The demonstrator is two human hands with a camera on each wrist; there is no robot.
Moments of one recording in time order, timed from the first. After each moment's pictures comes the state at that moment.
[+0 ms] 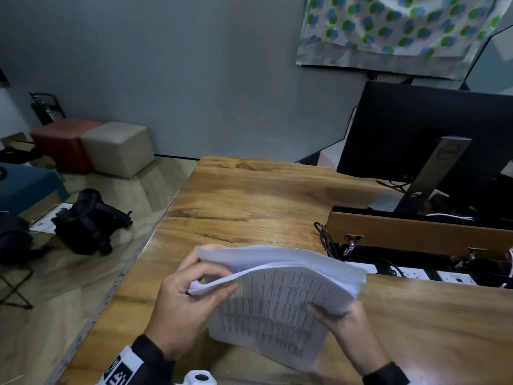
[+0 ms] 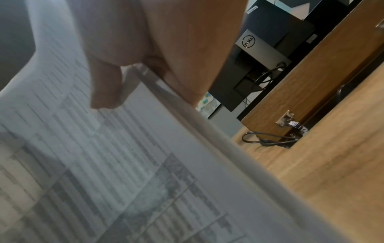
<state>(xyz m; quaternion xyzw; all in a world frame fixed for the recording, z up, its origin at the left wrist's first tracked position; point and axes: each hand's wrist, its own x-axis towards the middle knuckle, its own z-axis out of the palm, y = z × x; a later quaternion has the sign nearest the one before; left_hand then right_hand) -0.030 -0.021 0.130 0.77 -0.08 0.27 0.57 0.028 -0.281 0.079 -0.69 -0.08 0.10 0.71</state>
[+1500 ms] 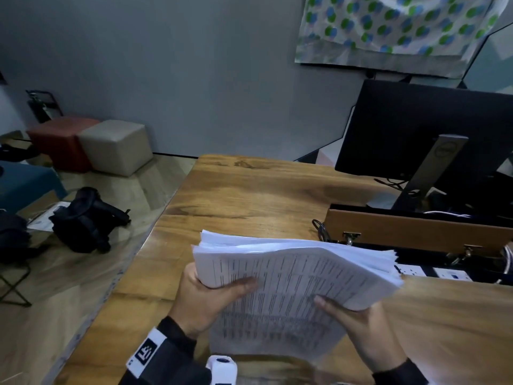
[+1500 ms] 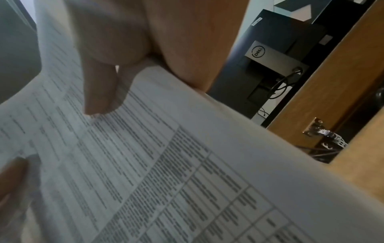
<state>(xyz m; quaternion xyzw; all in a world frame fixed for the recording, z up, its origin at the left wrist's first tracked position) -0.012 -0.039 0.120 0.67 -0.06 0.16 0.72 0.019 -0.289 0.111 -0.68 -0.10 0.07 0.73</state>
